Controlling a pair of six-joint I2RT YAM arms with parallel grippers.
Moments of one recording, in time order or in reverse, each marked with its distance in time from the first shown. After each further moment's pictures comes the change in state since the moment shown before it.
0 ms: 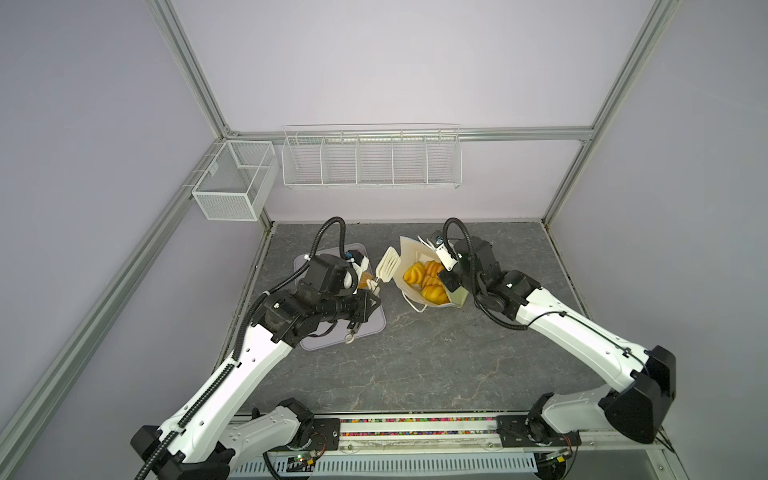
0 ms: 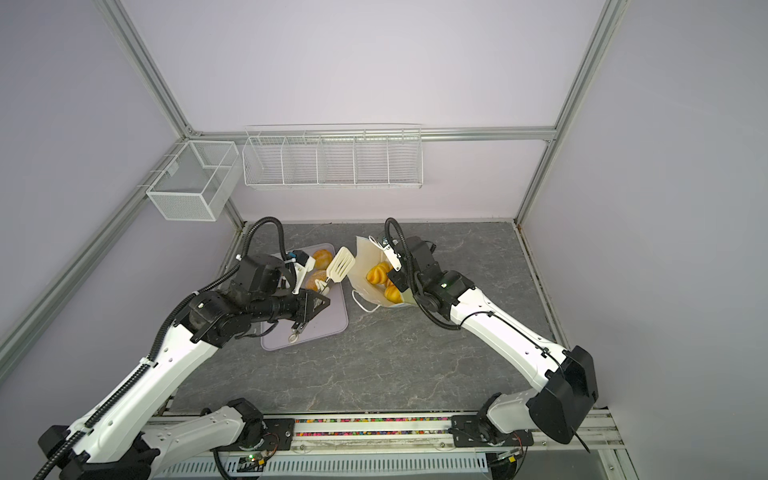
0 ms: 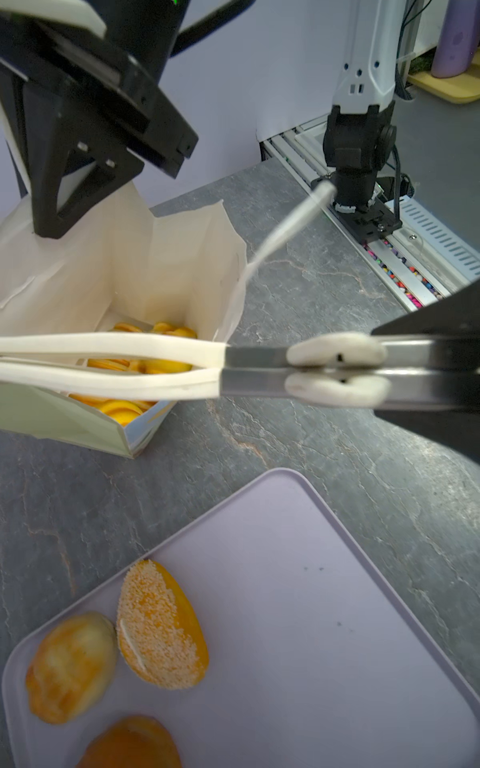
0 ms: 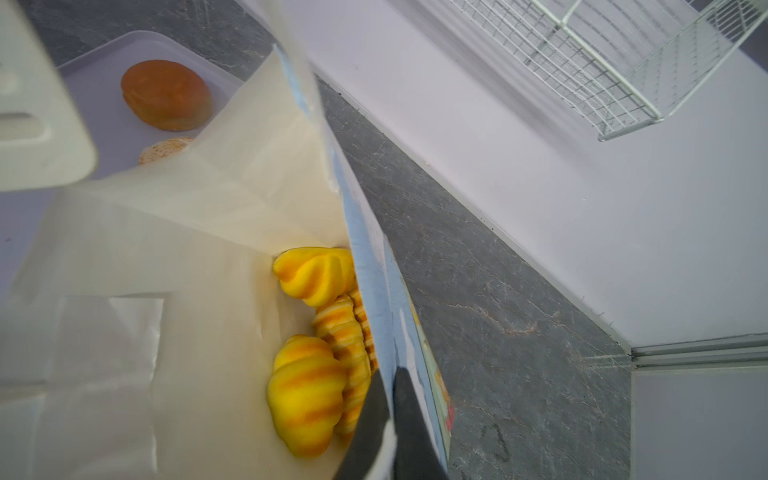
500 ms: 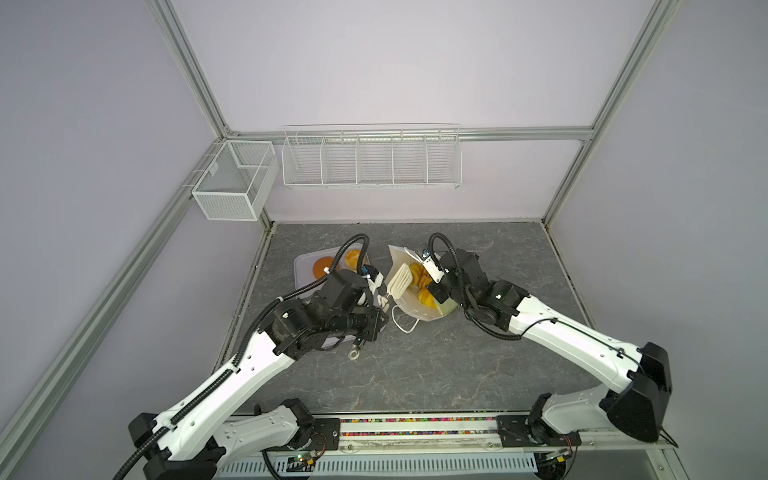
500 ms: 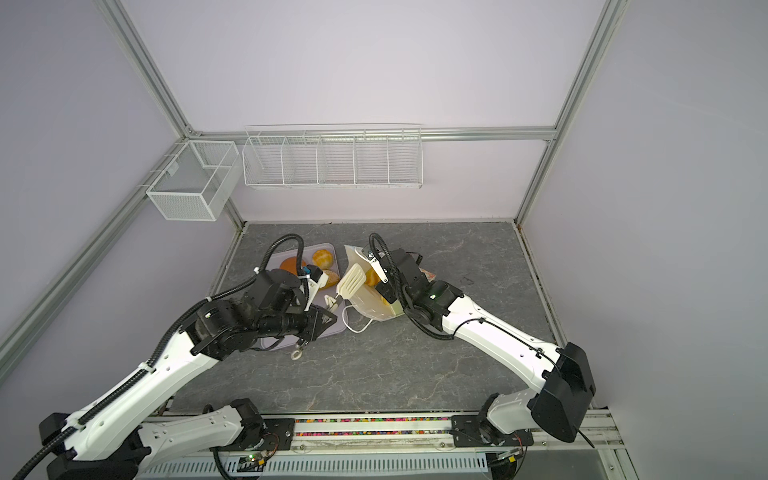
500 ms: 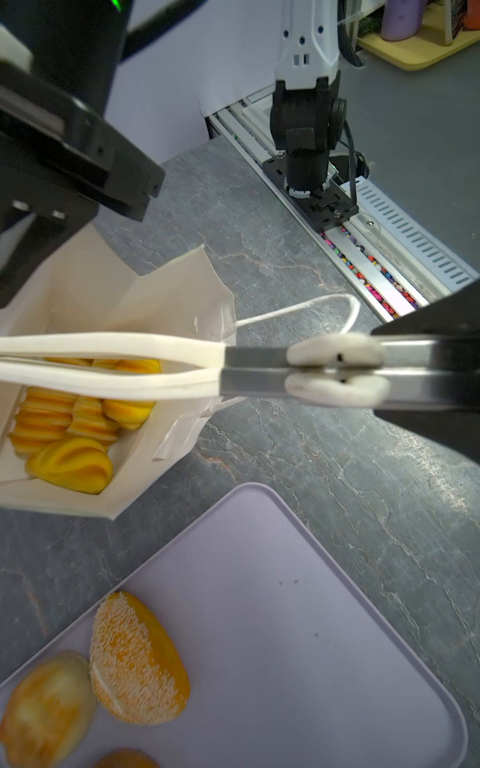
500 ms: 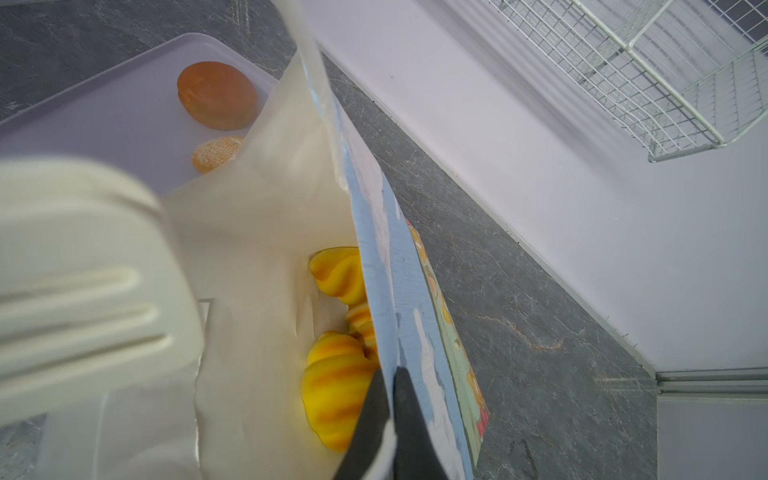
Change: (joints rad) left arm -0.214 0.032 -0.005 -0.041 -0.122 -0.031; right arm 0.090 0.021 -0.020 0.037 0.060 0.018
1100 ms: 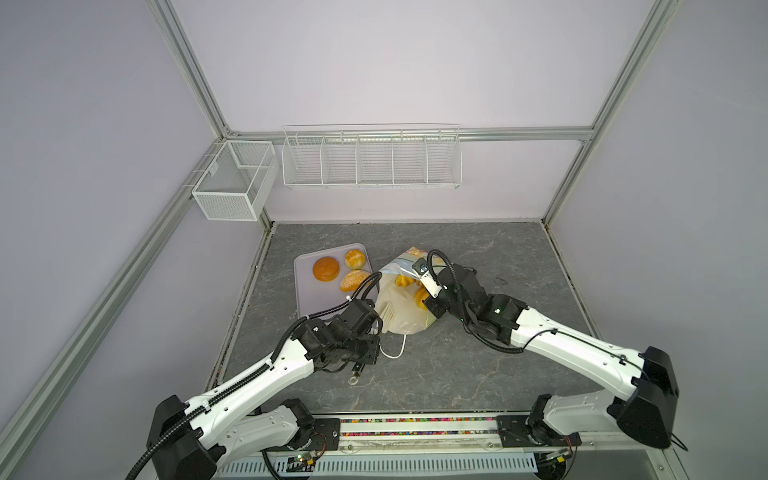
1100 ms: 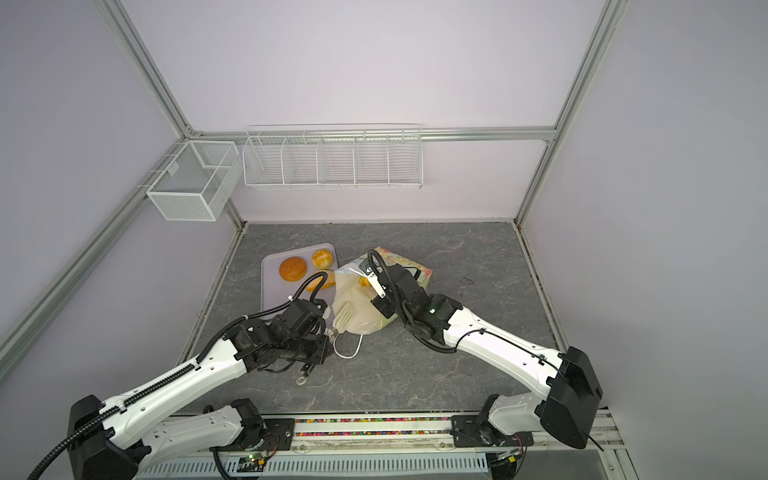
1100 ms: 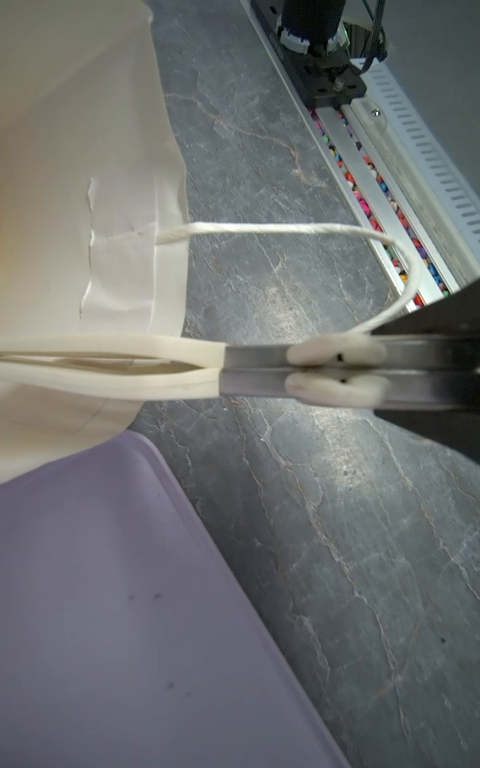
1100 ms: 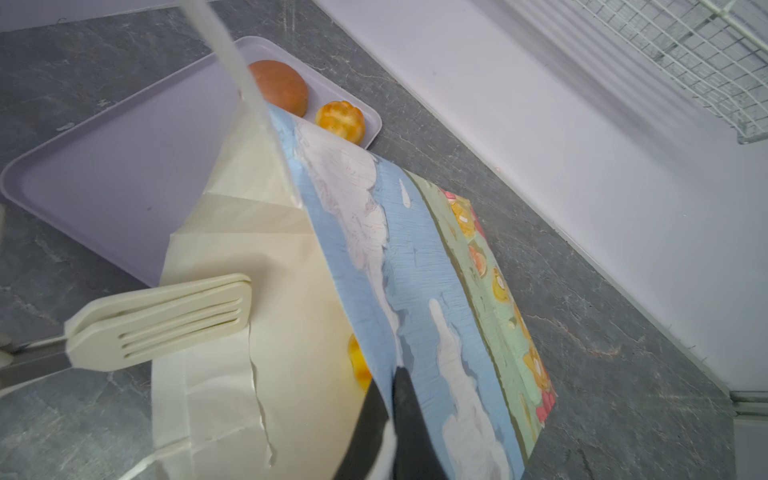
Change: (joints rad) left arm -0.005 -0.024 -0.384 0.106 -0.035 -0.146; right arm 0.071 -0.055 -0.134 0.061 -0.064 0.067
